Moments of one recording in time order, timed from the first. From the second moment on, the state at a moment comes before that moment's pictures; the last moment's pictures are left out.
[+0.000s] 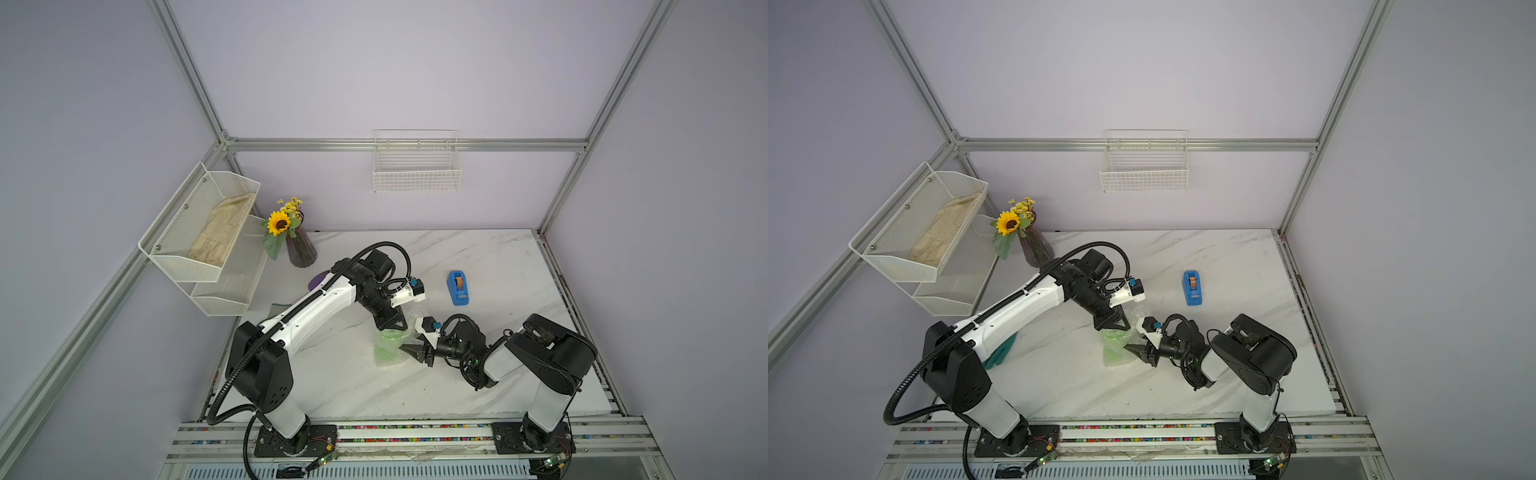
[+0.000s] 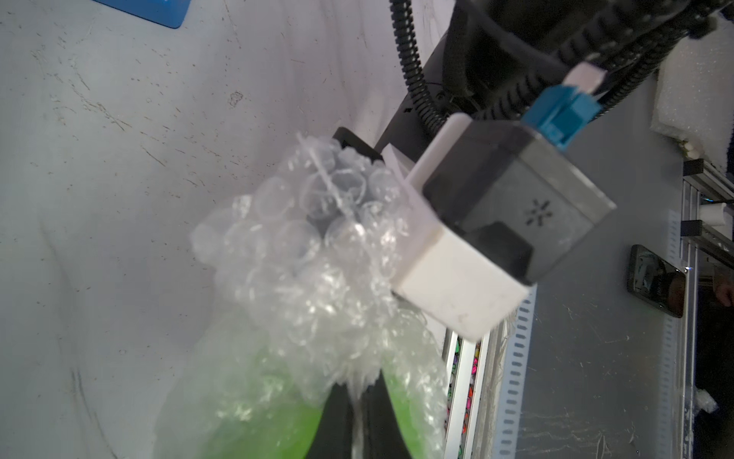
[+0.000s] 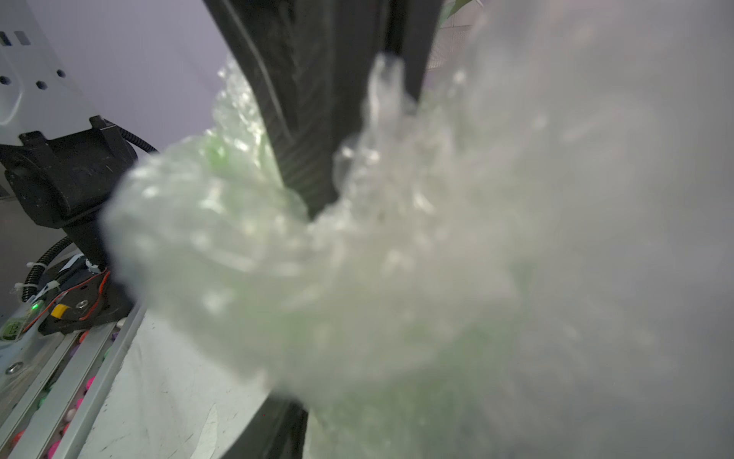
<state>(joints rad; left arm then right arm) -0.59 1.65 1.46 -1.12 0.55 0.49 0.71 1.79 0.38 1.28 -0.55 -0.02</state>
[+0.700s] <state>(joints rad) -0.59 1.54 1.53 -1.21 0.33 0.40 0.71 1.78 0.39 1.25 -0.55 -0.04</state>
